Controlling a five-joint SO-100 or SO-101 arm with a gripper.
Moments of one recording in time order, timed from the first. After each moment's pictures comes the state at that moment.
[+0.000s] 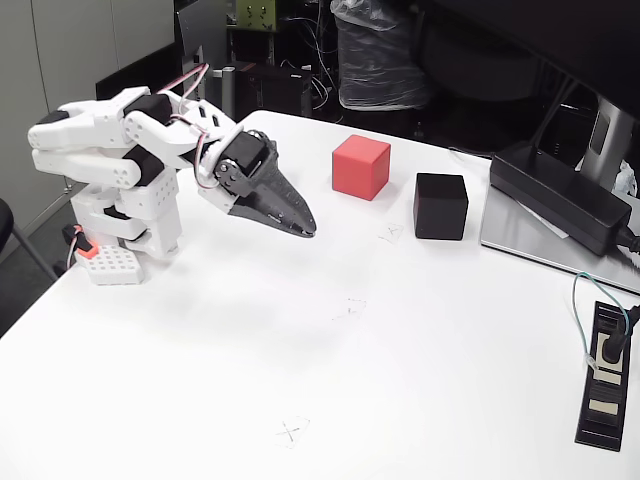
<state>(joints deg) -4.1 186.6 177.4 34.6 7.9</state>
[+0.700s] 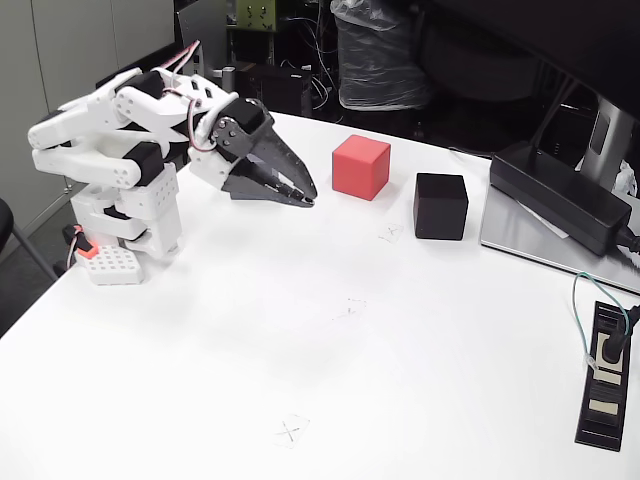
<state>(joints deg) -5.2 186.5 166.5 41.6 -8.6</state>
